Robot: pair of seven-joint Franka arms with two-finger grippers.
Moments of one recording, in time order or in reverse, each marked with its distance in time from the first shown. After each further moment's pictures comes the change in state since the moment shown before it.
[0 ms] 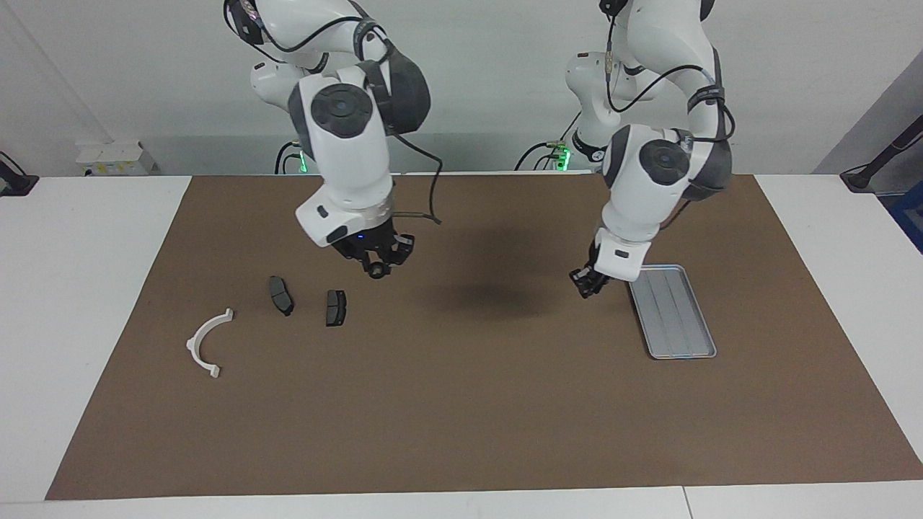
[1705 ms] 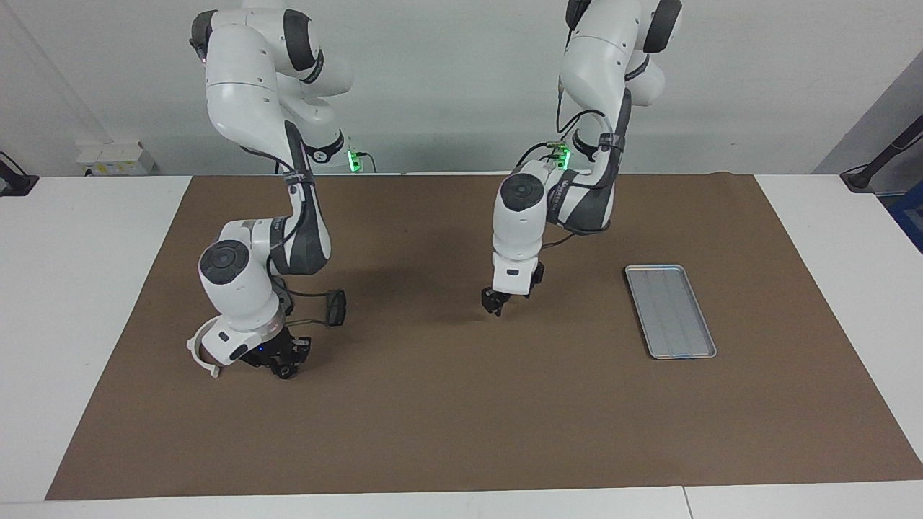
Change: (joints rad) left arm -0.185 0.125 0.049 -0.016 0.108 0.156 -0.351; right arm -0.254 0.180 0.004 -0.380 -0.038 0.706 -0.385
